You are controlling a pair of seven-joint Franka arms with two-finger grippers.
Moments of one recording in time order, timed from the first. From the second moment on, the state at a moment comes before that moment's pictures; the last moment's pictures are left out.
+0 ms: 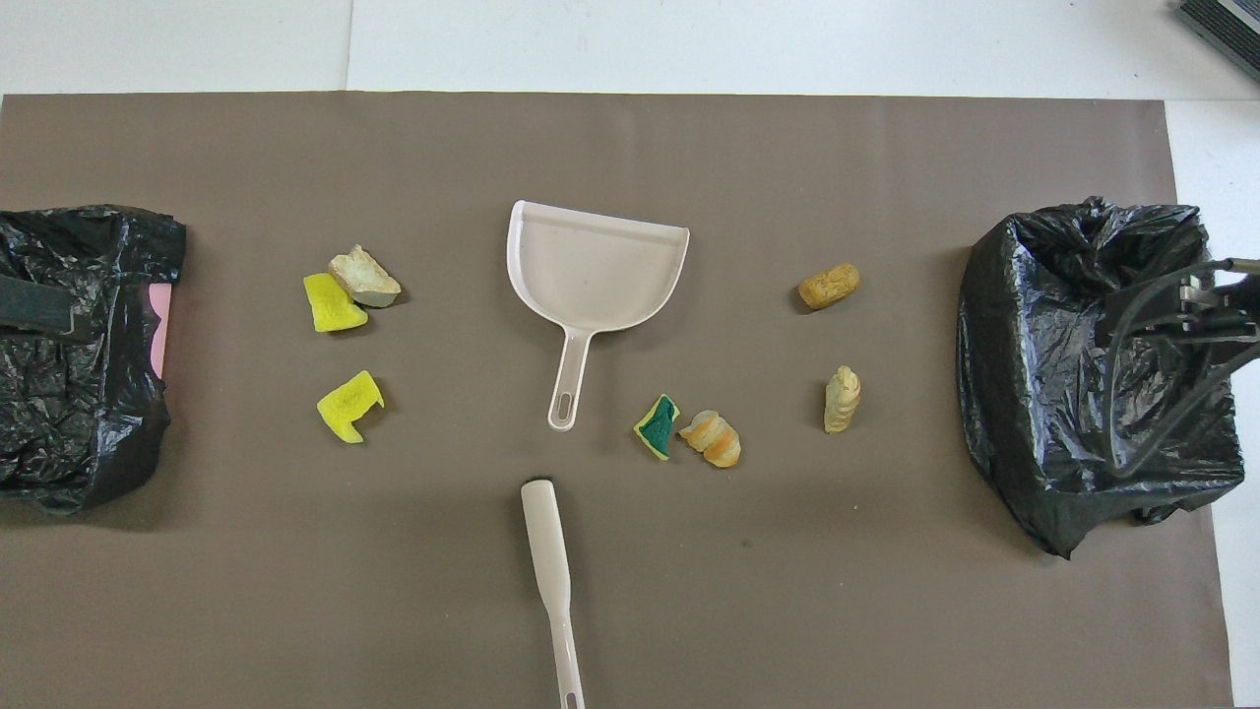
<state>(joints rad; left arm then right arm) 0.09 -0.05 -0.08 -1.56 -0.06 1.52 -0.08 -0.10 0.00 0.07 -1.53 0.01 1.48 0.14</state>
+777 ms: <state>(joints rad) 0.09 -0.05 -0.08 -1.56 -0.06 1.52 -0.08 -0.10 0.00 0.07 -1.53 0.01 1.48 0.14</state>
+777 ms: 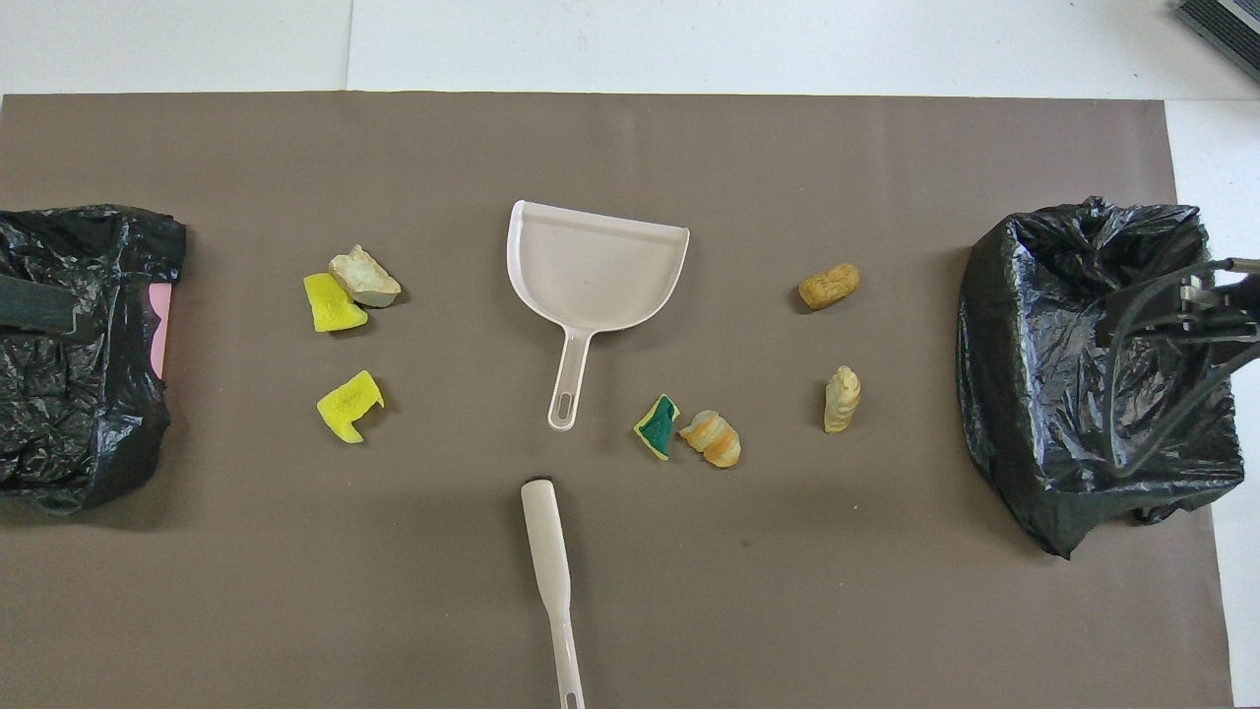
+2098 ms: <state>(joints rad) 0.04 -0.05 -0.07 -1.56 -0.06 1.52 -0.08 -0.04 0.02 0.09 -1.53 -0.02 1.47 0.12</state>
